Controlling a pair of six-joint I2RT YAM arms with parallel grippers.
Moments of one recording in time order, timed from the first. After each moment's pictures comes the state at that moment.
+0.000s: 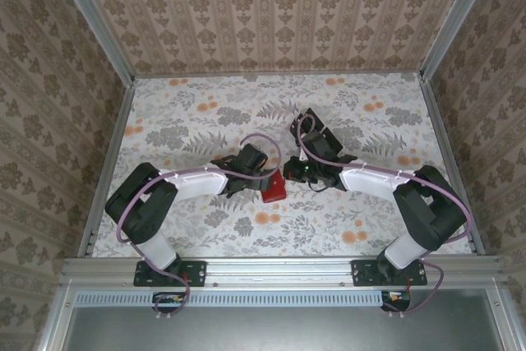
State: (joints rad) left arm -0.81 1.67 0.85 -0.23 -0.24 -0.47; right arm 0.60 1.58 0.83 -0.07 -0.25 0.75
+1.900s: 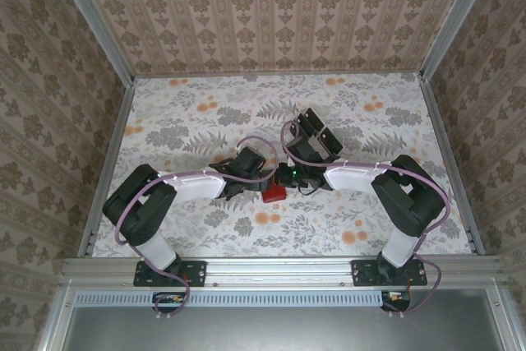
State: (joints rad) left arm -0.81 1.65 0.79 -0.16 -0.24 -0.52; right arm 0.67 1.73 0.89 -0.06 -0.21 0.75
